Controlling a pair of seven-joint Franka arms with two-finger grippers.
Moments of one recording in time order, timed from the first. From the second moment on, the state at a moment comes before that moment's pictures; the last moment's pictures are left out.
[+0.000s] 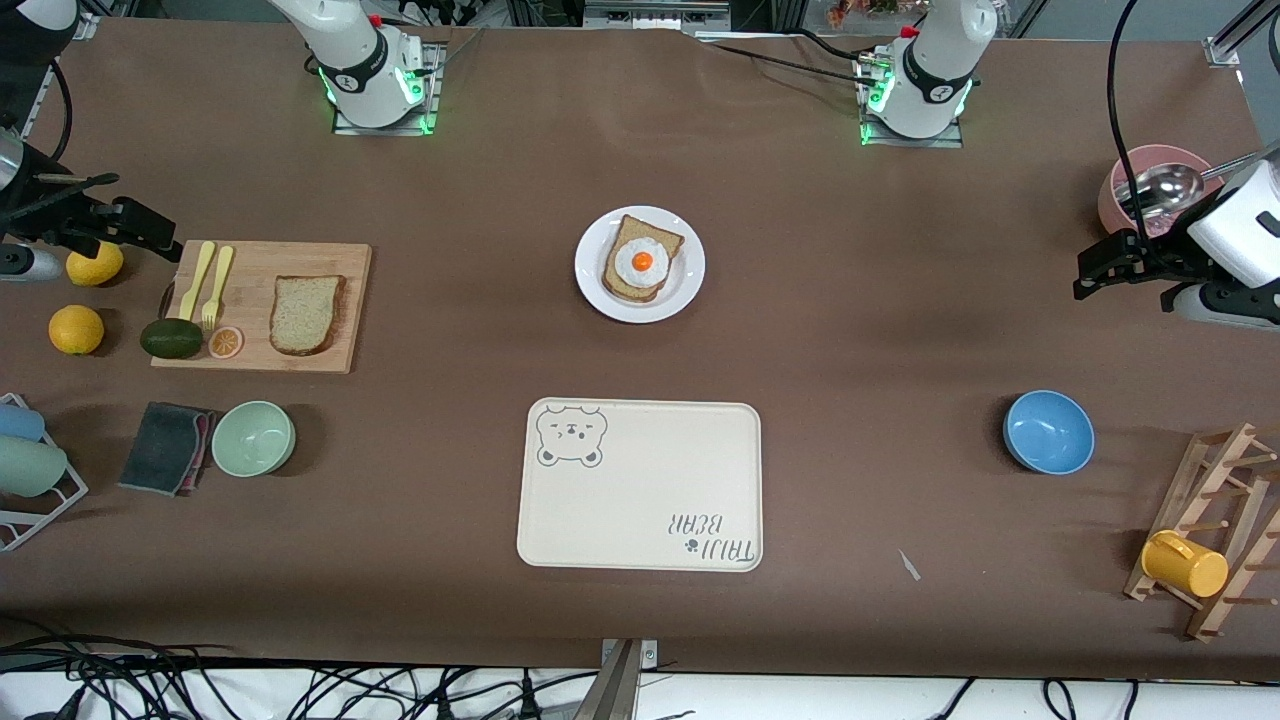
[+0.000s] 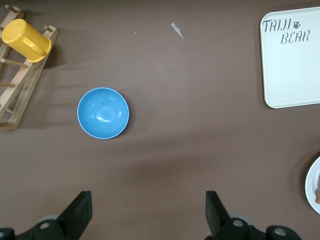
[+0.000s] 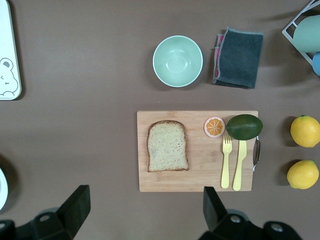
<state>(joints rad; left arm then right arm) -0.01 0.09 0.01 -1.57 -0.02 1.65 0.12 -0.02 -0.02 -0.02 -1.73 -0.01 1.67 -0.01</state>
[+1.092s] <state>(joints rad) 0.00 0.09 0.01 -1.57 -0.02 1.65 0.12 -0.02 -0.02 -0.02 -1.73 -0.01 1.67 -0.01</state>
